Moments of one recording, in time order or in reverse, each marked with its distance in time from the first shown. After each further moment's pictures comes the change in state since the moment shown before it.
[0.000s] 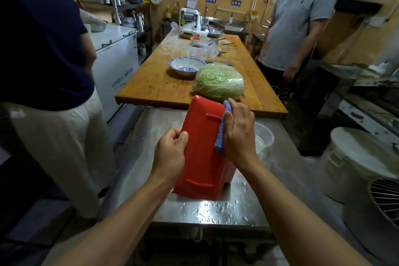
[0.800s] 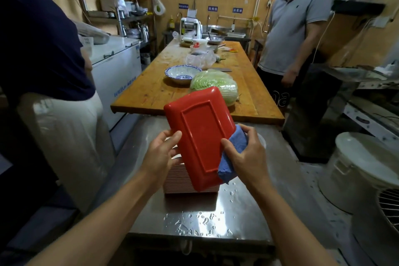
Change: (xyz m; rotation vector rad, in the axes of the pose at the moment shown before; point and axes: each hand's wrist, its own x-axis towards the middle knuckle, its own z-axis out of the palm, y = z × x) left_hand 0.007 0.016 0.049 -0.351 -0.183 -0.209; right_hand -0.019 0.067 -0.055 0.352 -0.052 0.264
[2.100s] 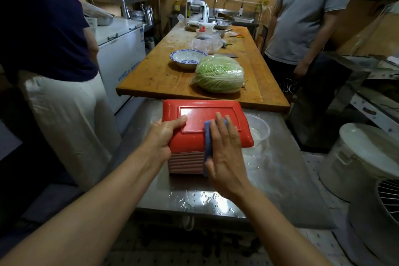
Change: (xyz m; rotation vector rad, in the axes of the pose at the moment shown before) left_hand -0.002 0.010 0.001 -0.092 0.227 -0.170; right_hand -0.054 -0.005 0.033 -0.392 -0.242 -0.457
